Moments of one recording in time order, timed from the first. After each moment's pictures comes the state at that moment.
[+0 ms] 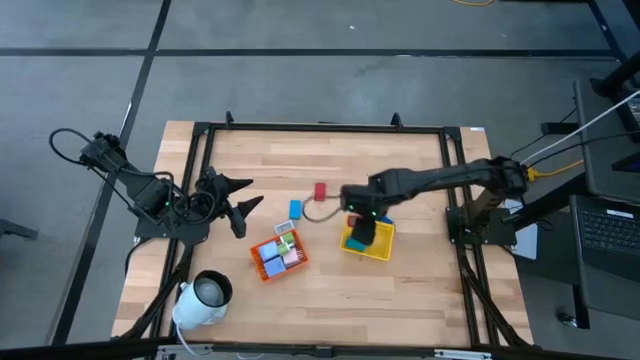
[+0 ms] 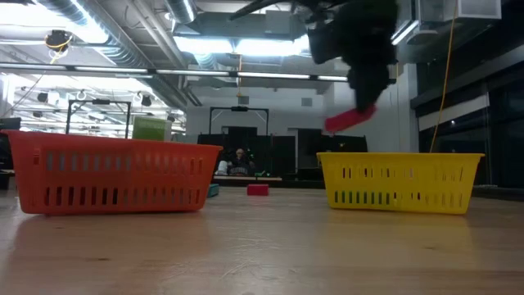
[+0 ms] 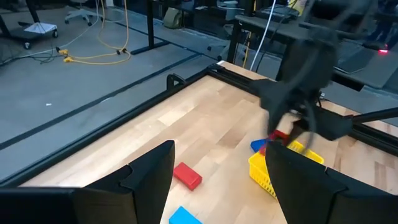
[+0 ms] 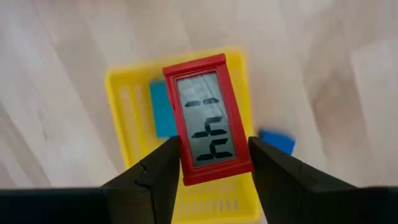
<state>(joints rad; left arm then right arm) -0.60 0.99 1.07 -0.76 -1.10 -0.79 0.07 1.72 1.39 -1.08 -0.03 0.45</state>
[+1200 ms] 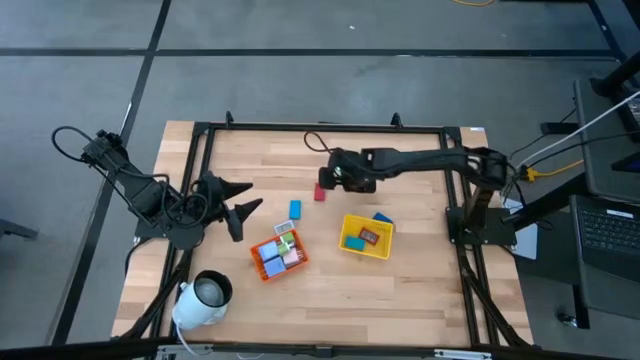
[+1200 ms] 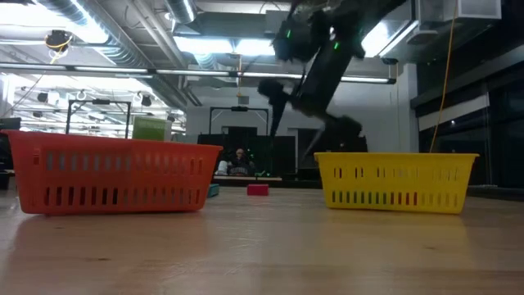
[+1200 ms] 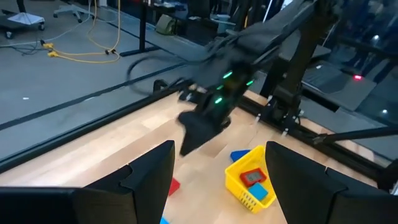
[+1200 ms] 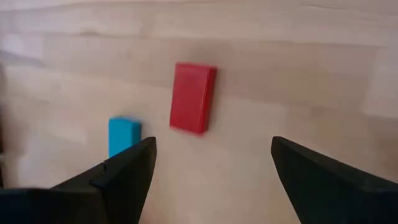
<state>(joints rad) -0.66 0.99 1.07 -0.70 -1.14 -0.85 -0.18 1.82 1.30 -0.57 0.03 1.30</state>
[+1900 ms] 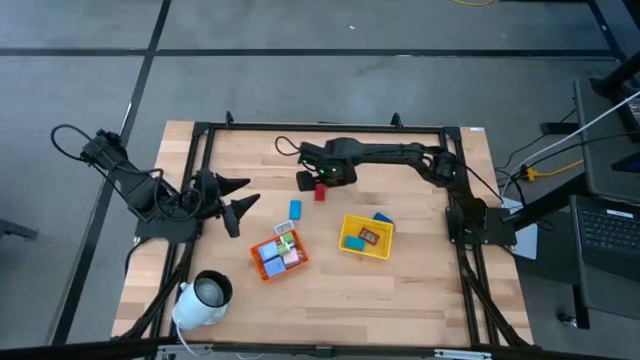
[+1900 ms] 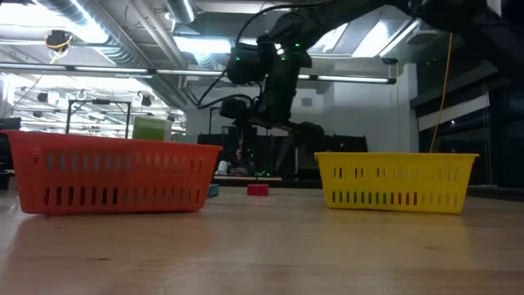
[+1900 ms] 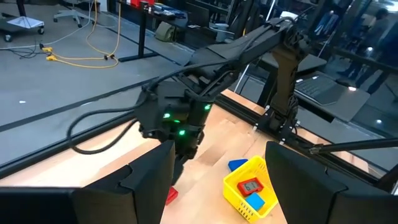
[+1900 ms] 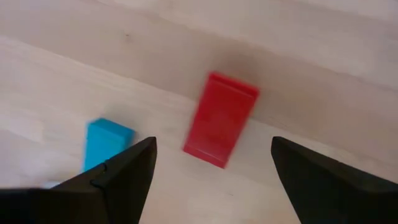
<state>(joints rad) -0.65 0.96 1.07 -0.66 -1.16 -0.81 -0.22 2.23 1.85 -0.95 -0.06 1.06</state>
